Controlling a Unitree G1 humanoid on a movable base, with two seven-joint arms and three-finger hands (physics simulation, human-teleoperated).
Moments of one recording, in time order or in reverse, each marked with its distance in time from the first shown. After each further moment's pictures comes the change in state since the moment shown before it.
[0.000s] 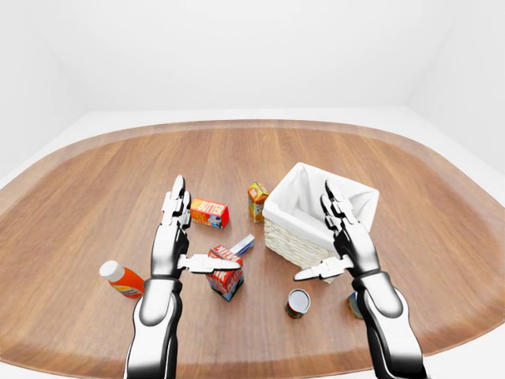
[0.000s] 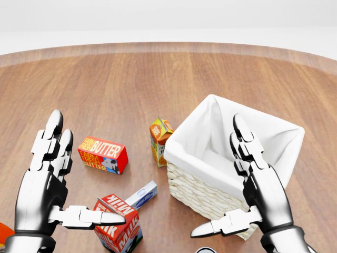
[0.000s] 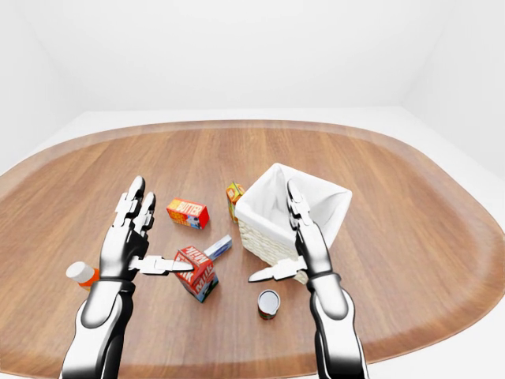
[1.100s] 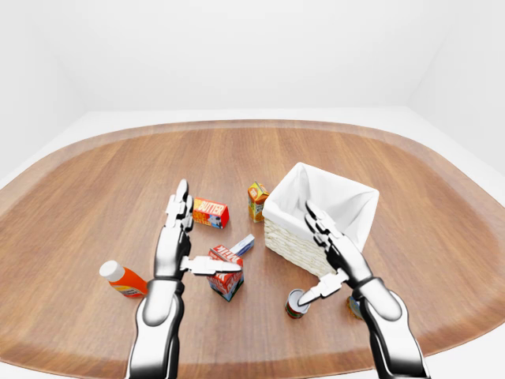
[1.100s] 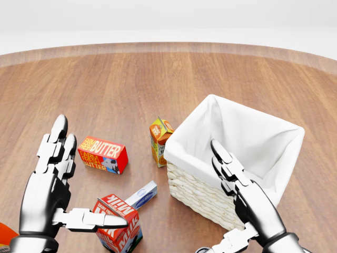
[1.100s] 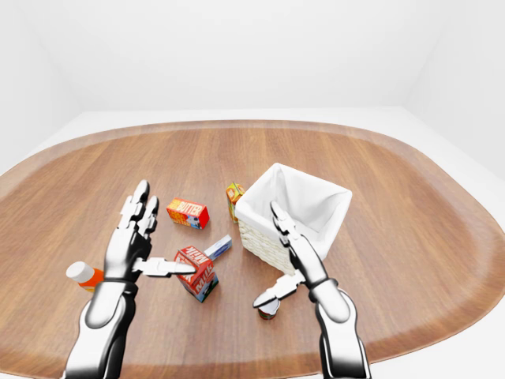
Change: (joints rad) left arm 0.008 -0.001 -0.011 0.024 0.012 0.000 0.000; right arm 0.023 -0.027 -0.029 0.127 -0.028 -0.049 0.245
